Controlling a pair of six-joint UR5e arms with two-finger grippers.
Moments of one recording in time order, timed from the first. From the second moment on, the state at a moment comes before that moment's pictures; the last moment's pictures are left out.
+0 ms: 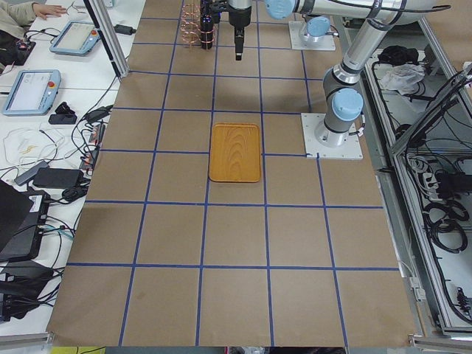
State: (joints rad) left arm -1.58 -1.44 -1.66 -1.61 1.64 -0.02; right arm 1.42 -1.27 1.45 -1.69 -1.57 -0.27
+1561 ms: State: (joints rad) left arm -1.58 -1.44 -1.66 -1.61 1.64 -0.02; right arm 1.43 -1.60 1.32 -1.21 -1.60 -0.26
